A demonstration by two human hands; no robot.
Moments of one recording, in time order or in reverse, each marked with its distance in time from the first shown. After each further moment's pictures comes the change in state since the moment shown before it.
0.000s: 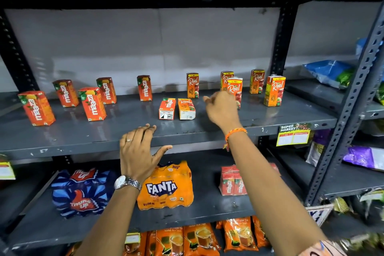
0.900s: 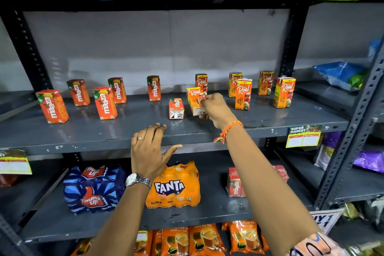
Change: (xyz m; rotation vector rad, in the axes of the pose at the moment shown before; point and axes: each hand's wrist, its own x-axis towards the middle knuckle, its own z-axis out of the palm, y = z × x) left_hand -0.001 -0.002 0.003 0.019 0.044 0.021; right_hand 0.012 -0.029 0.036 0.797 -0.351 0.362
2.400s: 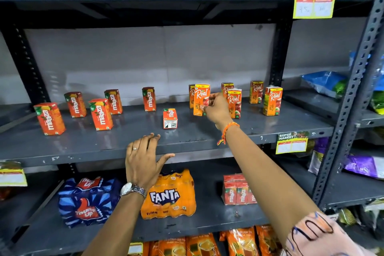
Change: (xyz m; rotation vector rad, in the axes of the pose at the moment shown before) left_hand 0.002 0.006 -0.012 0.013 -0.039 -0.012; right_hand 0.018 -0.005 -0.034 -0.241 0.190 -0.185
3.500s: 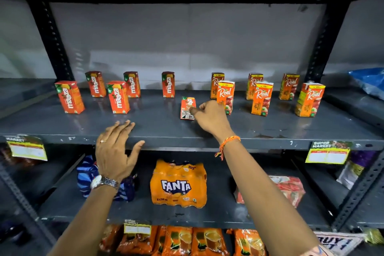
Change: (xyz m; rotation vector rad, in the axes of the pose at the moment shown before) left_hand -0.017 -0.092 -0.013 -0.053 0.123 -0.122; right_hand -0.036 -0.007 0.059 -0.293 -0.240 -0.127
